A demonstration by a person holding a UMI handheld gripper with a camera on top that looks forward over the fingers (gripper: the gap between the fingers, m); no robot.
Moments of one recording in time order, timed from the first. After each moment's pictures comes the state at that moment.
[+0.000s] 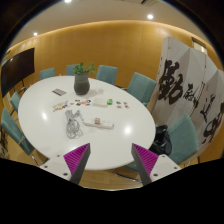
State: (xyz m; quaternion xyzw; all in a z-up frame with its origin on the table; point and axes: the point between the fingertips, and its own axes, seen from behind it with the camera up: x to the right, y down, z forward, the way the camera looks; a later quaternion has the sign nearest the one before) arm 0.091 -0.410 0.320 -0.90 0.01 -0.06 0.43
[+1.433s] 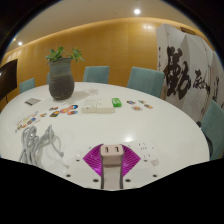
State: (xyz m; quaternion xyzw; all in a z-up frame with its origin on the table) arm 0.056 -0.010 0.024 -0.86 0.11 -0.08 0.49
